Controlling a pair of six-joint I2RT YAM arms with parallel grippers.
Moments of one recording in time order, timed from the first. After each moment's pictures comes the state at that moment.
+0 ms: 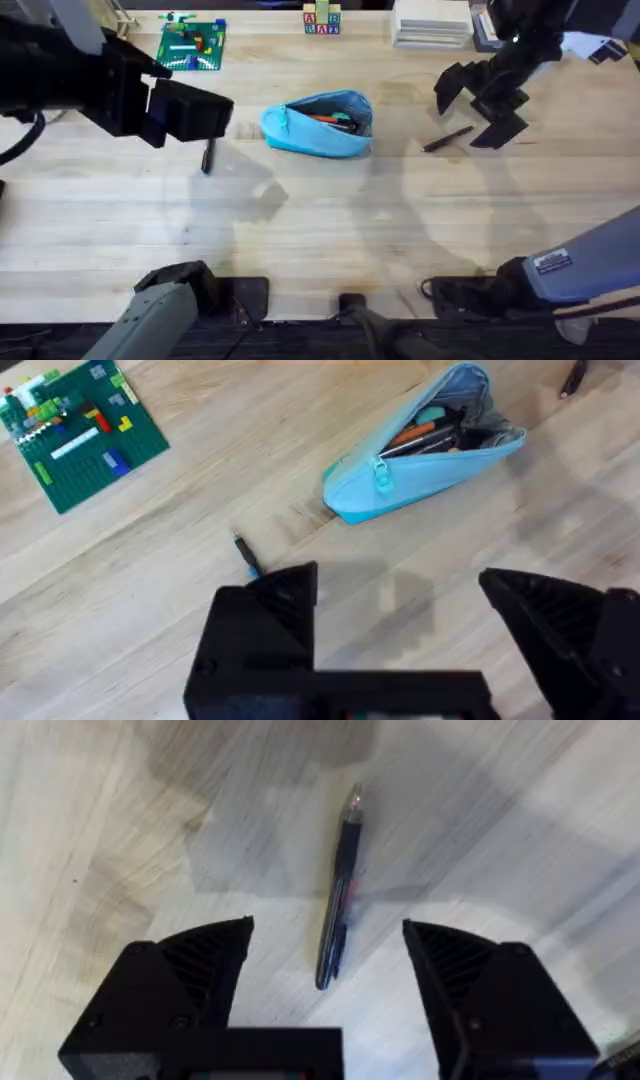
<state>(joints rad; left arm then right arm) 0.22 1.03 1.32 -1.30 0.52 0.62 0.02 1.80 1.34 -1.08 0.05 1.05</state>
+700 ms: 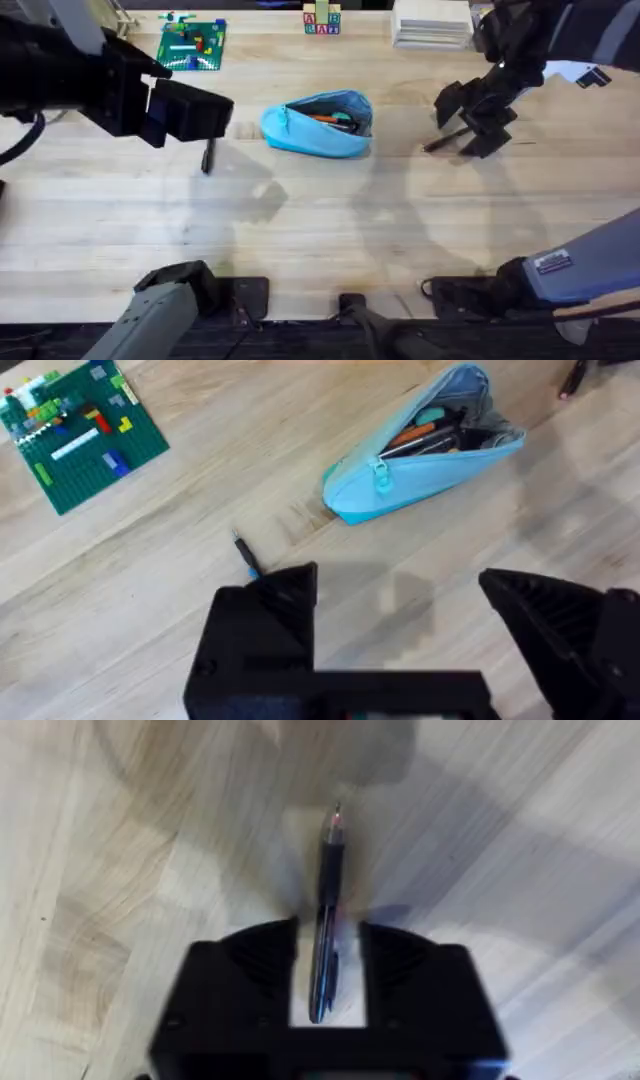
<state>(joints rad) 0.22 1.03 1.32 -1.30 0.52 0.62 0.02 1.80 1.19 -0.92 0.06 1.12</state>
